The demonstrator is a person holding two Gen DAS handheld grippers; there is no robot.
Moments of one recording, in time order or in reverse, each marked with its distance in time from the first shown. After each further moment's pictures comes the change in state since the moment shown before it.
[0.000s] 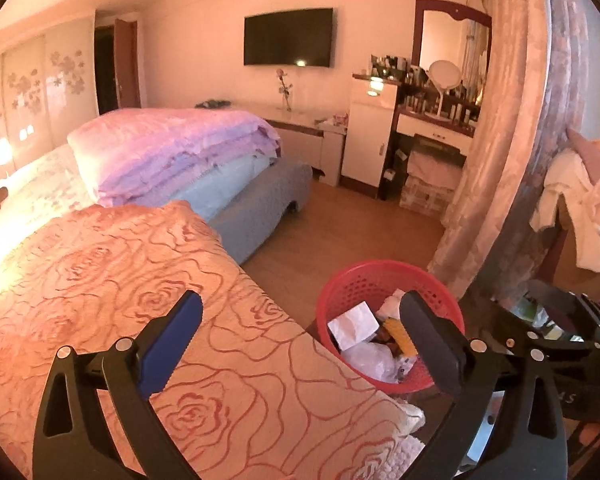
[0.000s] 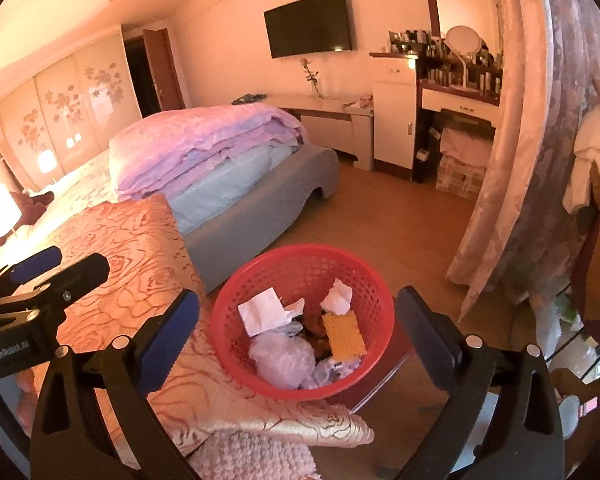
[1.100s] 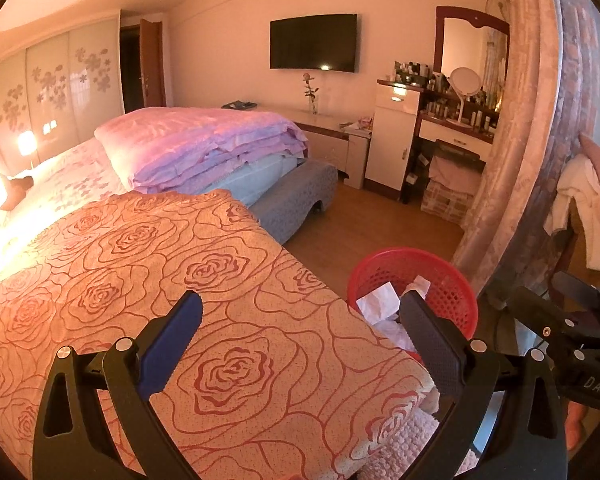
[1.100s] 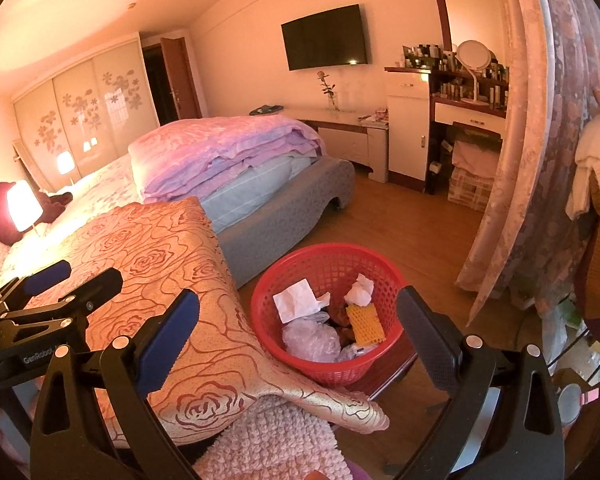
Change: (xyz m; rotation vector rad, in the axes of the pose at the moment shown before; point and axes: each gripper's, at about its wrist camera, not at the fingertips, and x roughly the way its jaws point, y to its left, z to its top) left arm -0.037 0.019 -0.028 -0.037 -0.002 0.074; right arm -0.035 0.023 -0.013 -0.021 -0.031 0.043
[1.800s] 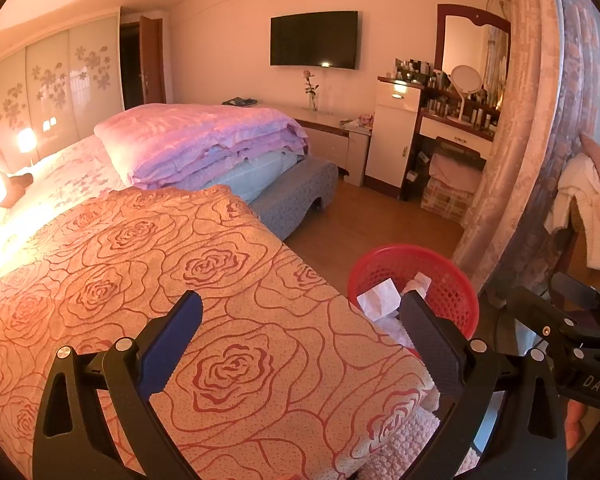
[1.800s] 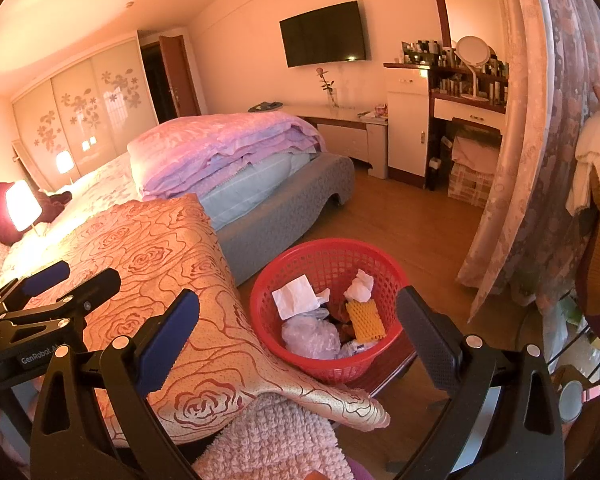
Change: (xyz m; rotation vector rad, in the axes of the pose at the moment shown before) left arm 0.001 -0.001 -0.002 -0.004 0.007 -0.002; right arm 0.000 -0.001 0.001 0.002 0.001 0.000
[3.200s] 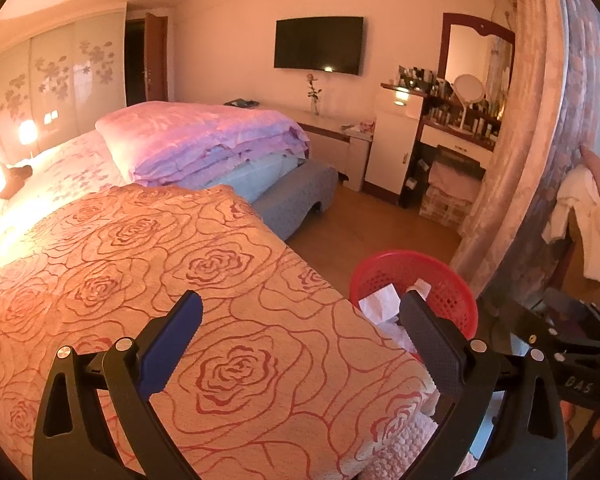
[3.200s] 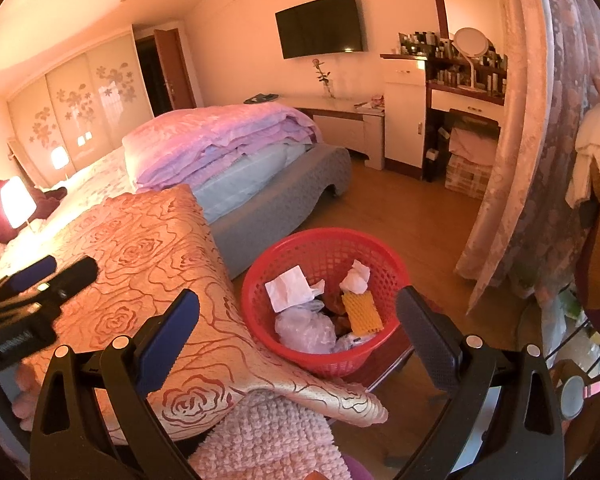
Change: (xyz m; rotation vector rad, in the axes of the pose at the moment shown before) left arm -0.002 0.018 -0.005 -0.042 -0.019 -0.011; right arm -0.003 0.004 -0.015 -0.001 0.021 -0.013
